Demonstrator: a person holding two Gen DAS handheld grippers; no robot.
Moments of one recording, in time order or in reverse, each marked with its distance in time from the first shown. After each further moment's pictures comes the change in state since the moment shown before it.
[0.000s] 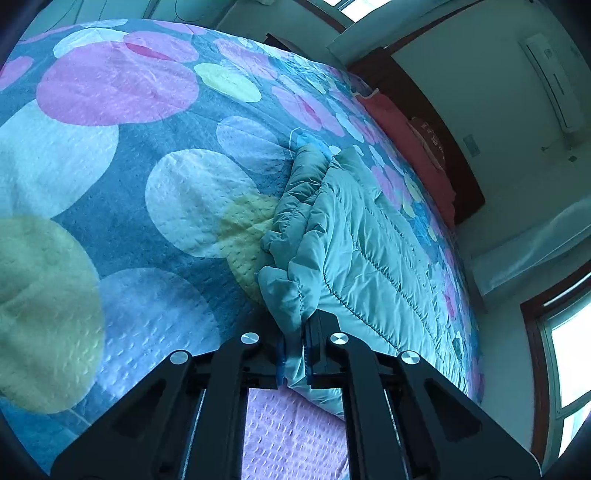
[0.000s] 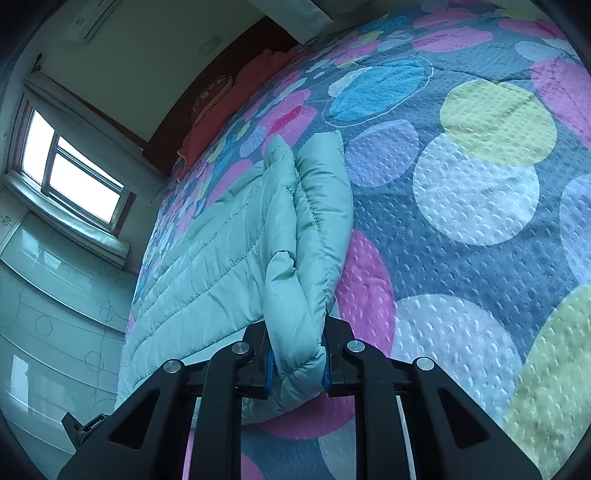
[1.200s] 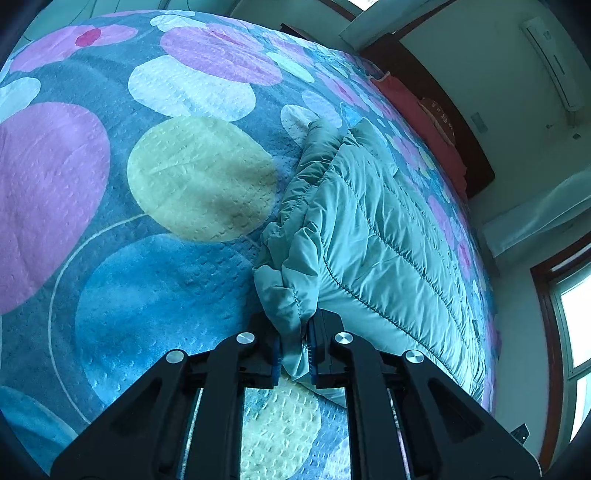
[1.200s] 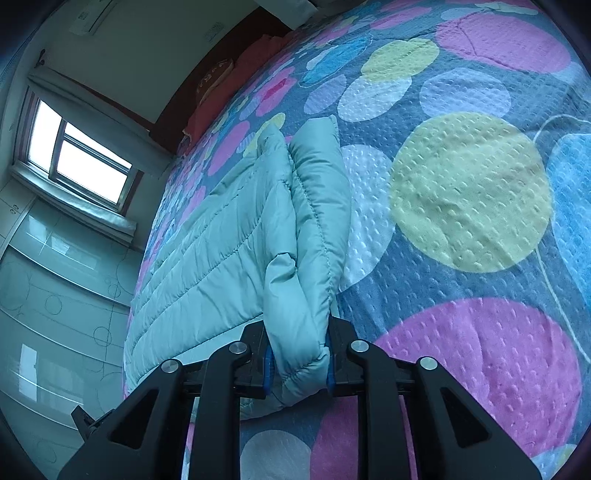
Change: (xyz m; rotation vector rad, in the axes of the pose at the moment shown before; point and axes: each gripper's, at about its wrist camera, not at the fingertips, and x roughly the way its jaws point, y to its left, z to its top) left arm -0.084 0.064 -0.064 0.039 0.064 0.073; right arm -0.059 -0.030 -0.056 0.011 0.079 0.022
